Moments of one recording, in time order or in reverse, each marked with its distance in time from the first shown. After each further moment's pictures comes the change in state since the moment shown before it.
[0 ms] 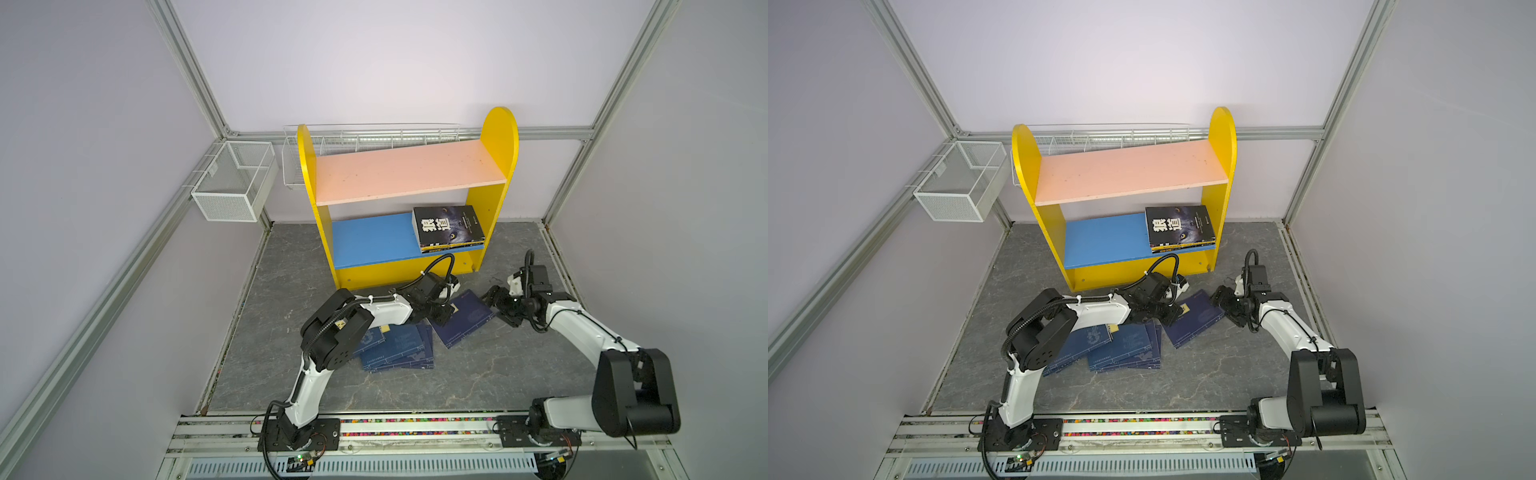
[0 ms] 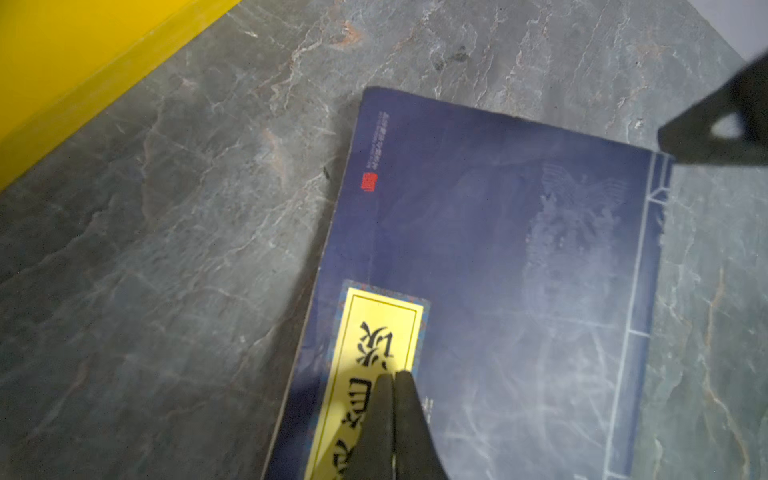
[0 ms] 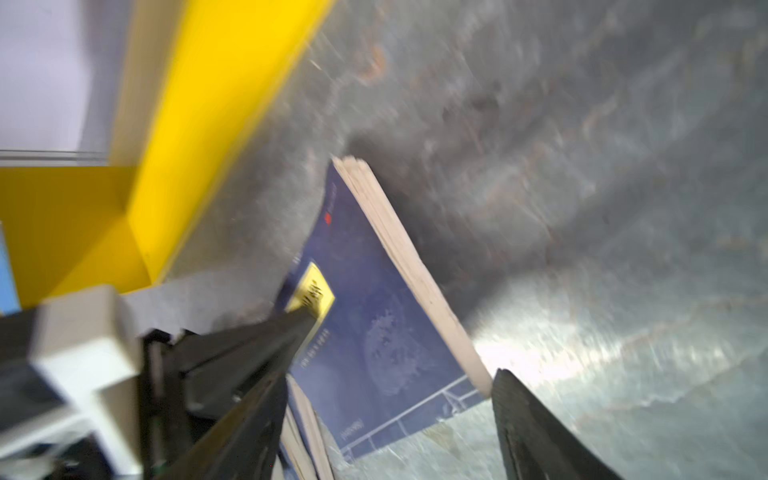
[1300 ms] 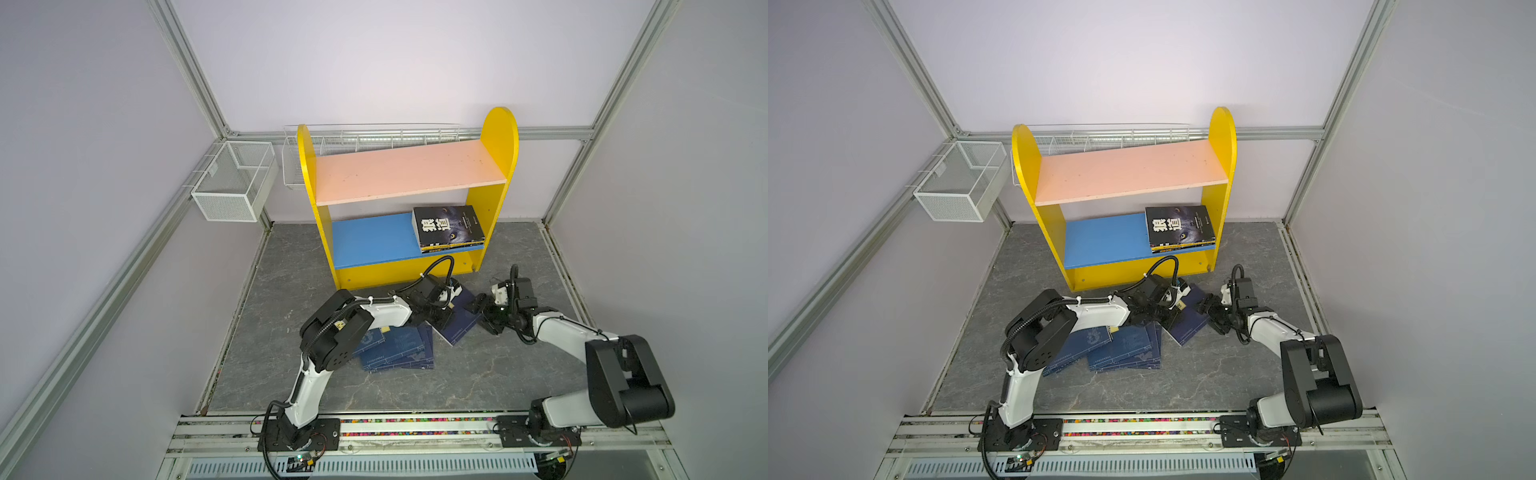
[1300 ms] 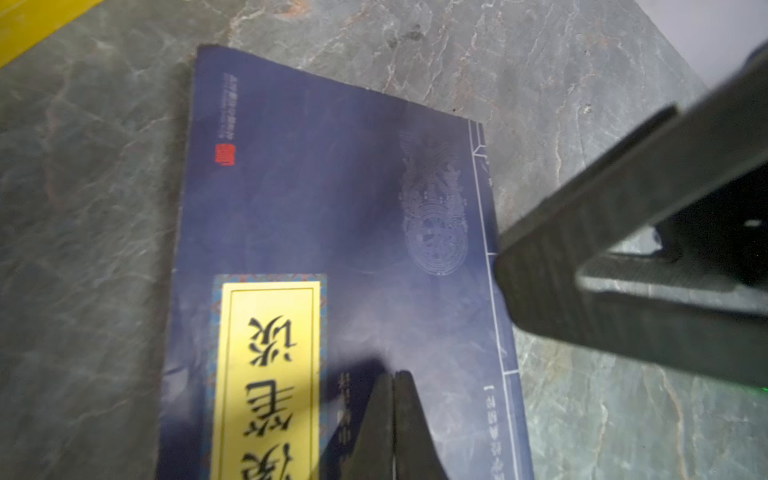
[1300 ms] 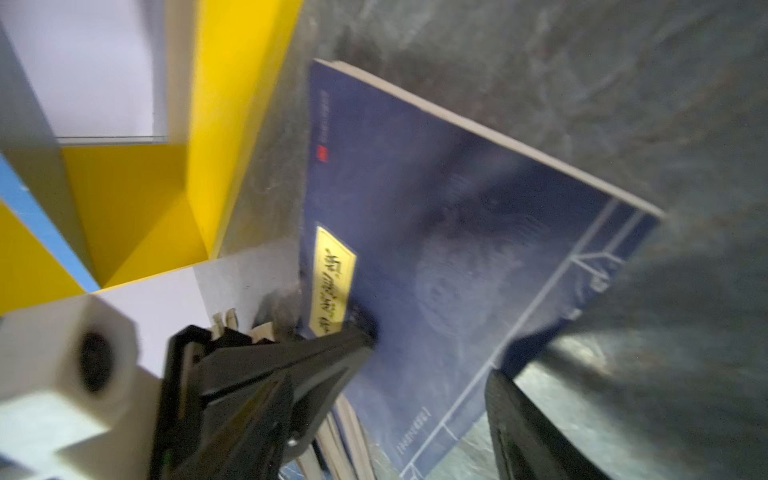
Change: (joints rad) left arm -0.004 0.007 -0.003 0.006 0.103 -0.010; right arm 0.103 0.054 -0.178 0.363 -0.148 0.214
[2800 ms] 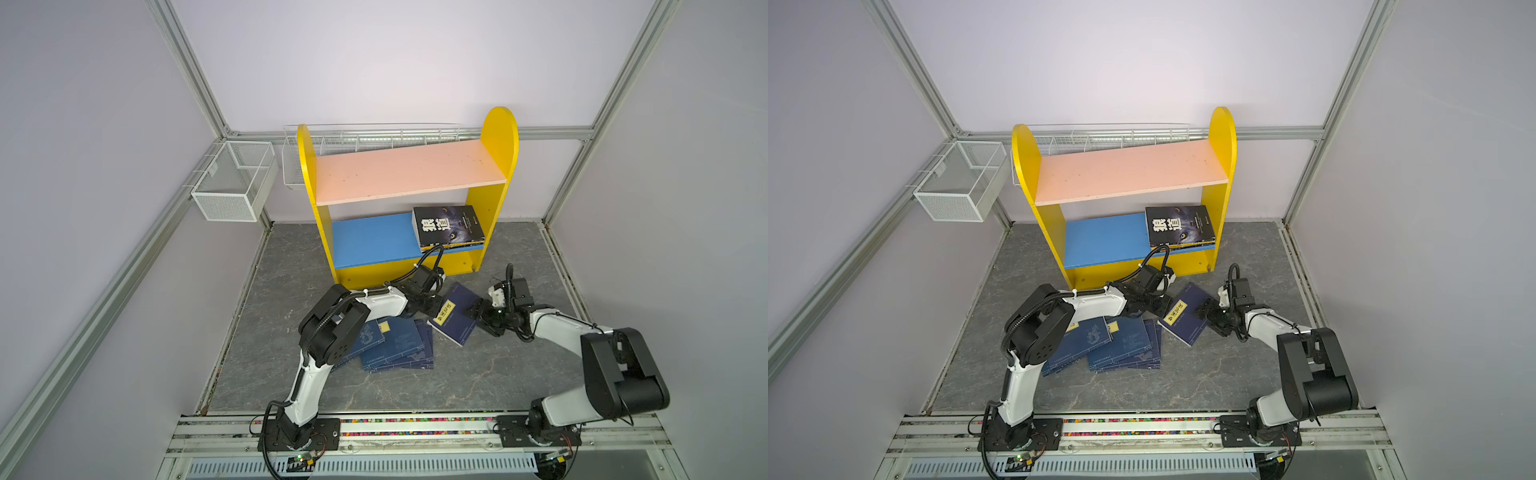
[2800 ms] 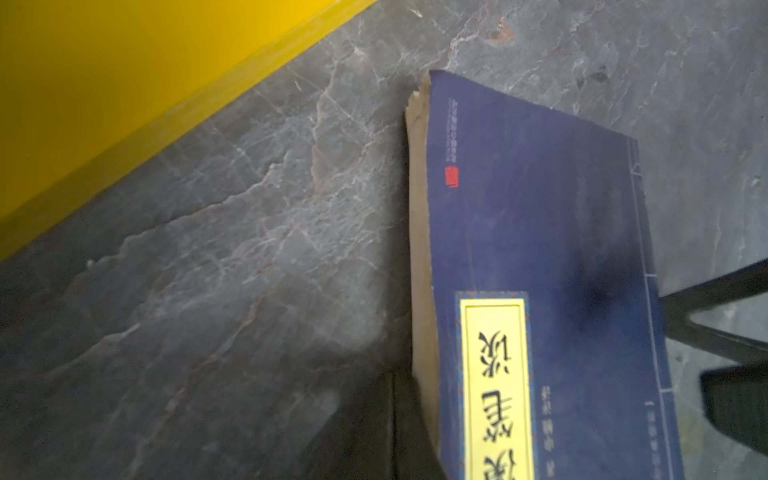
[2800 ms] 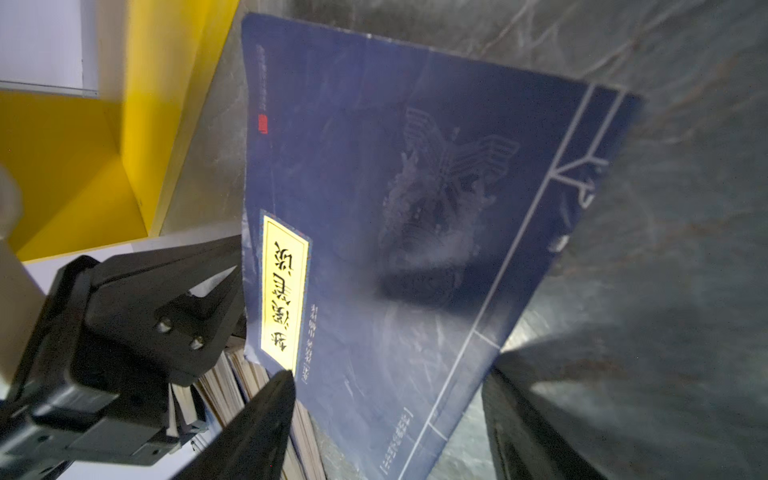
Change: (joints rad) left arm 0.074 0.016 0.066 -0.120 -0.163 -0.095; right arm 0.008 0.058 0.000 -0.072 0.048 -0.131
